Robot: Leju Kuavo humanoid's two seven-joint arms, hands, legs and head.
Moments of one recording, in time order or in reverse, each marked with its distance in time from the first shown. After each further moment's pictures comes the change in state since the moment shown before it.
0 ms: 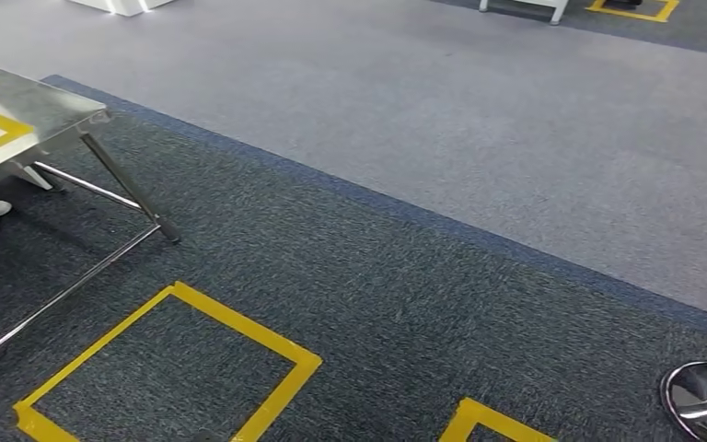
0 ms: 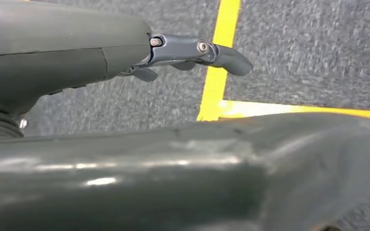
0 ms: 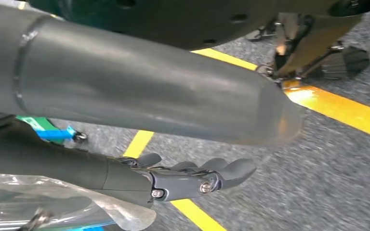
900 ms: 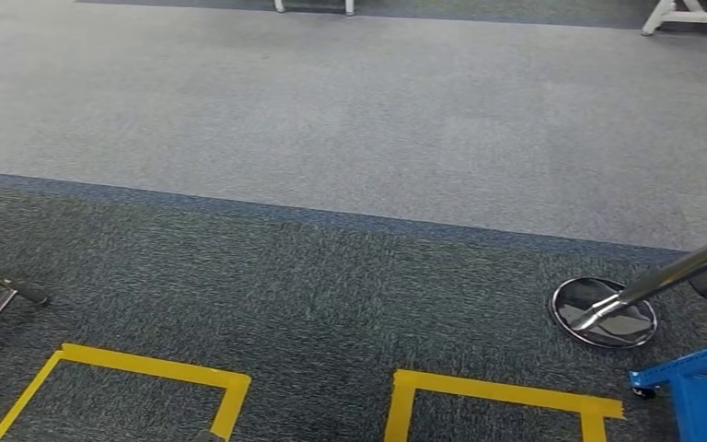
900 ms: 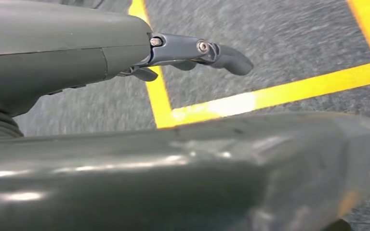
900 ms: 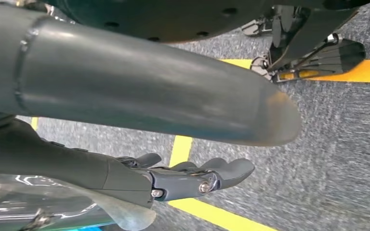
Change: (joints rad) left arm 0.009 0.007 0.001 0.000 0.007 -0.016 0.004; right arm -0.015 -0.007 -0.011 0.019 0.011 -0.006 0.003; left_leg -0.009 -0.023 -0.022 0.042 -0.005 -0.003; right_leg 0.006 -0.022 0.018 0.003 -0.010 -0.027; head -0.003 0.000
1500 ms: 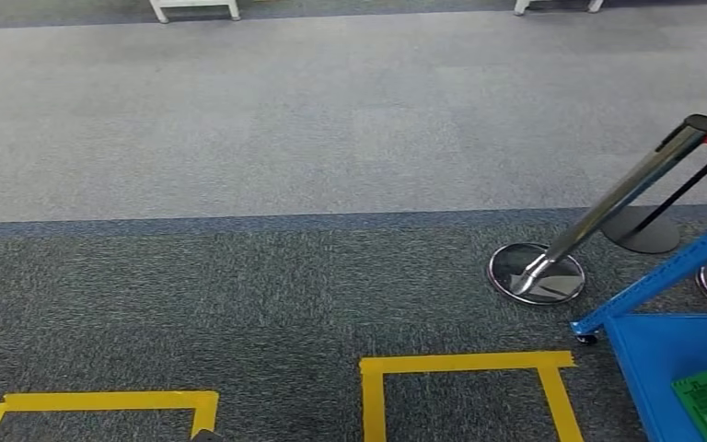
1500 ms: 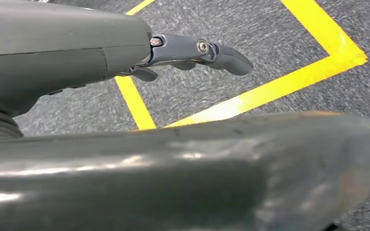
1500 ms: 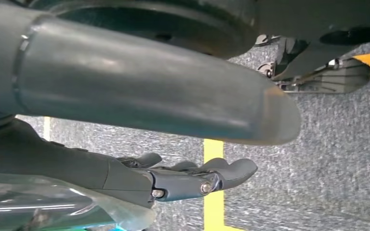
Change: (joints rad) left arm -0.011 -0.008 0.000 0.000 -0.009 0.003 0.008; right arm -0.001 -0.002 -0.005 0.007 0.001 0.004 0.020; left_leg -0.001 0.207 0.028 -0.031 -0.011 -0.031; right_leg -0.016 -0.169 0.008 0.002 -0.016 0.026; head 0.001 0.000
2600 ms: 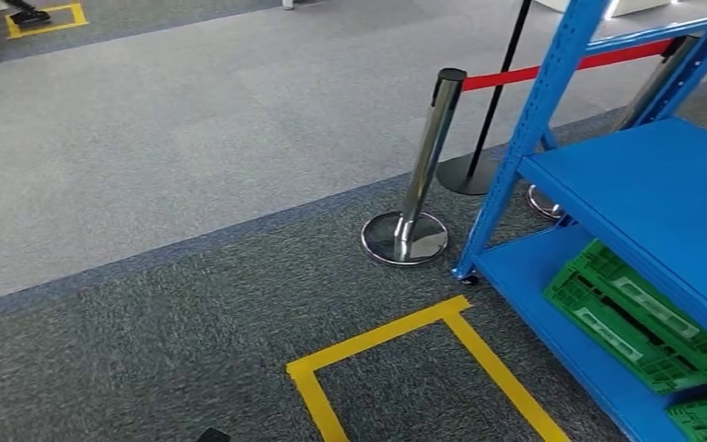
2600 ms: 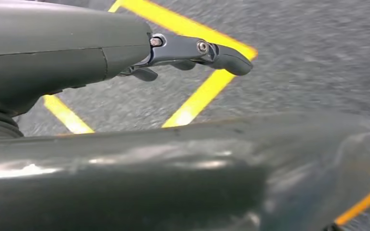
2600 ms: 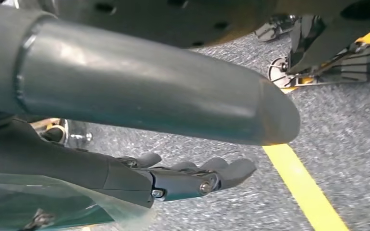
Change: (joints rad) left arm -0.007 -0.016 0.000 0.000 -0.006 -0.004 0.005; right arm -0.005 -0.010 -0.024 0.004 -0.004 0.008 0.049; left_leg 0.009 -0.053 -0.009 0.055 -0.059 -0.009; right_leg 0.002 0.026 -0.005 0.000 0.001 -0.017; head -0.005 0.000
